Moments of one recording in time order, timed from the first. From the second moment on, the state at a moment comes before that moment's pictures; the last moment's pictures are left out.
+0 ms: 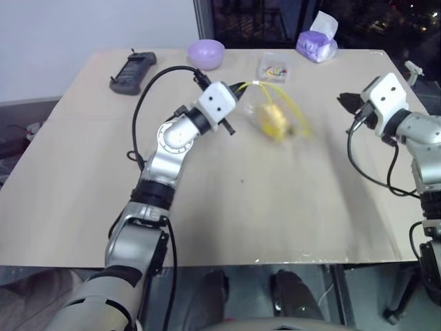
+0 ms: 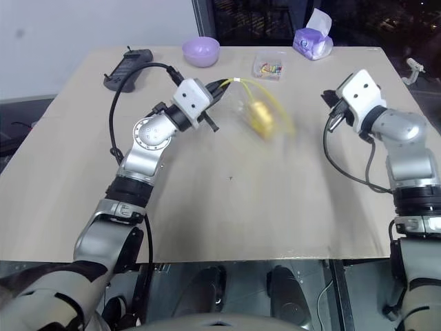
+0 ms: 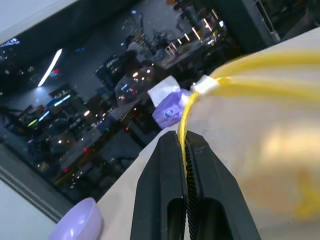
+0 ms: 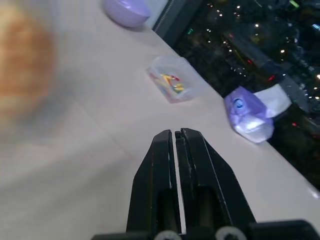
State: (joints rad) left arm -0.87 0.36 -0.12 0.51 0.10 -0.36 -0.51; right arm -0.74 -0.73 -0.01 0.27 0.01 0.06 0.71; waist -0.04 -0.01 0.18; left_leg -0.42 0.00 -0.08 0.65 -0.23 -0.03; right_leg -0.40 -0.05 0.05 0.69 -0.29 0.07
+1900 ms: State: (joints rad) left arm -0.82 0.38 -0.16 0.50 0.15 -0.41 -0.53; right arm -0.89 -0.47 0.27 0.16 -0.11 0.00 0.68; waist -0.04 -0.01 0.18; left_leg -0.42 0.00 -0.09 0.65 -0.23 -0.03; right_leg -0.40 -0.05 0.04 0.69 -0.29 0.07
